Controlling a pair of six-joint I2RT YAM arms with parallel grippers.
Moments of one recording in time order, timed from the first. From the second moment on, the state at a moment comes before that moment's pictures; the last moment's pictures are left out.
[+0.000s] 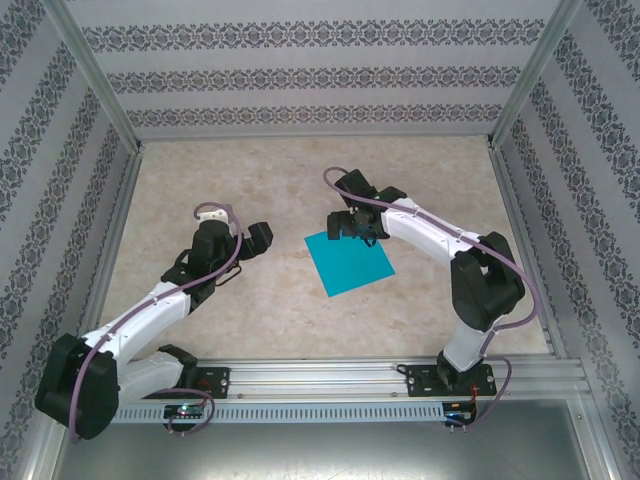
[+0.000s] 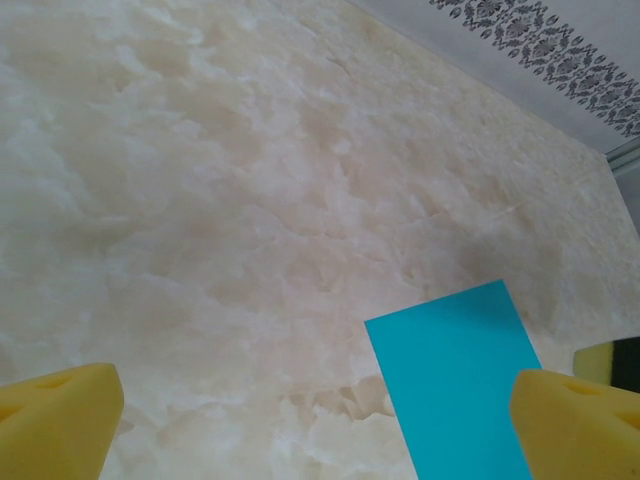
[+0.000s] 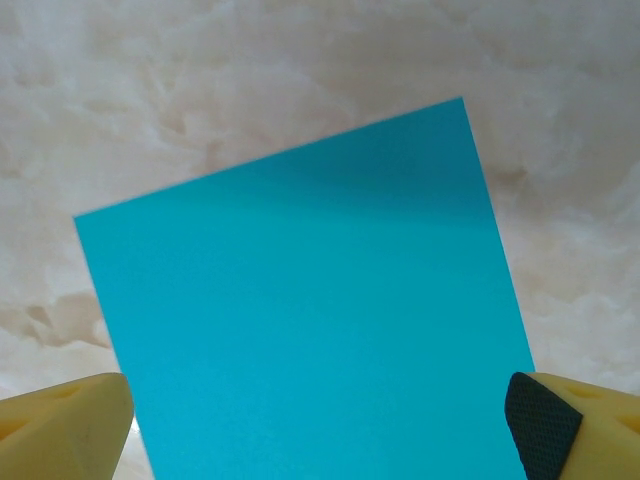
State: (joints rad) left arm -0.38 1.09 0.55 0.02 -0.04 -0.67; right arm 0.58 1.76 1.33 -0.77 0.11 0.51
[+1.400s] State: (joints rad) left arm -0.38 1.11 0.57 -0.02 0.04 -0.69; right arm 0.55 1.71 0.95 -0.37 -0.06 0.87
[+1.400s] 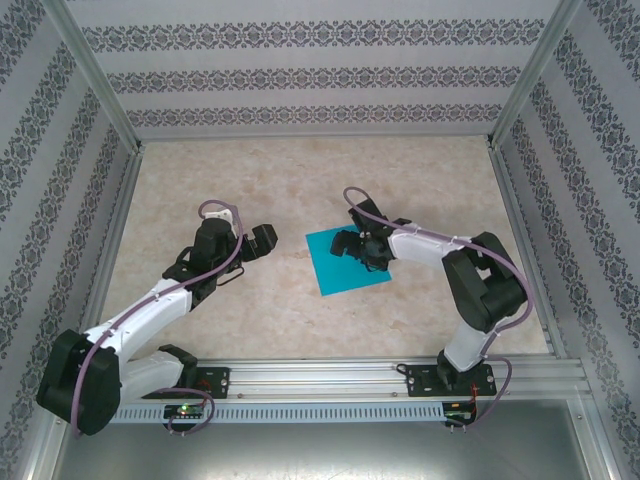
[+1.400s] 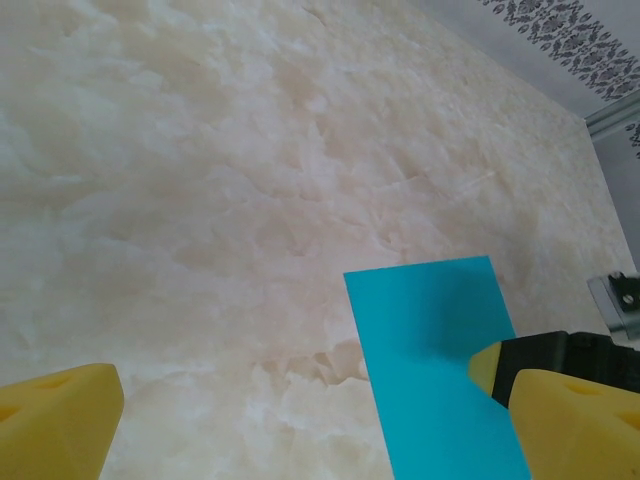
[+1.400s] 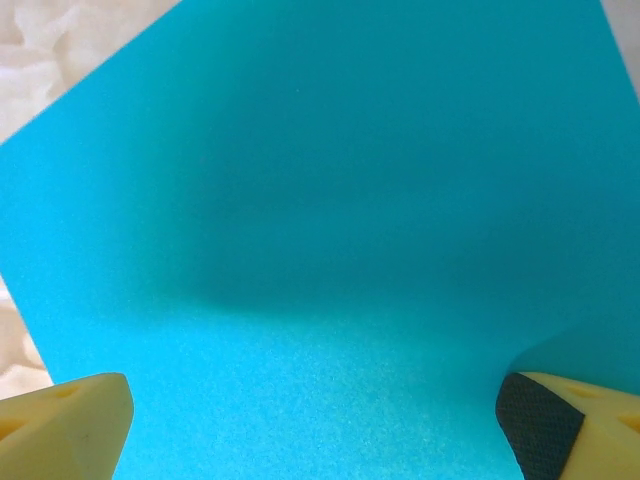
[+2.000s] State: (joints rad) left arm -0.38 1.08 0.57 -0.02 0.04 -0.69; right arm 0.71 1.57 1.04 -0.52 0.17 0.97
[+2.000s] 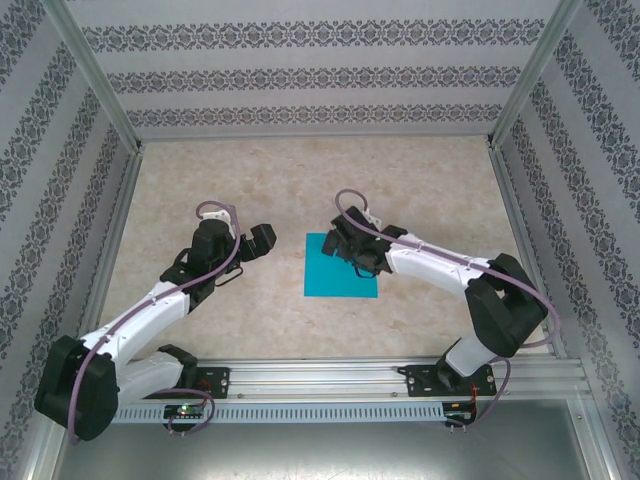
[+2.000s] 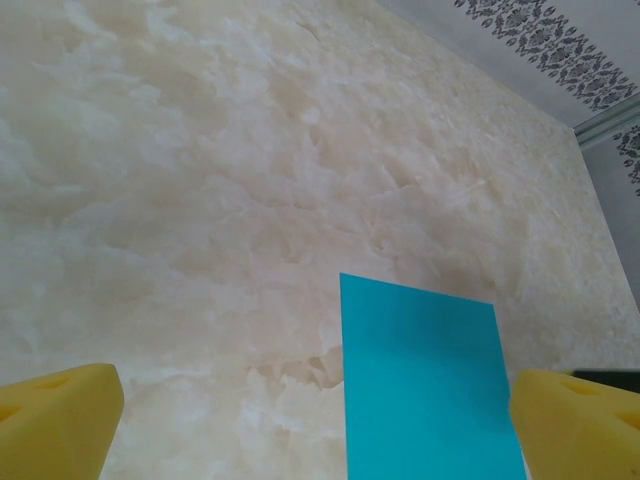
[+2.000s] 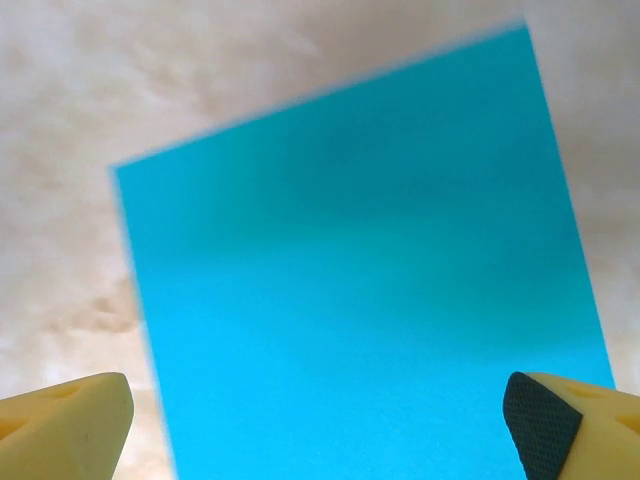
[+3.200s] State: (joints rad) left arm -0.38 1.02 0.54 -0.05 0.03 -0.69; right arm 0.66 1.99 1.36 -0.78 0.02 0.64
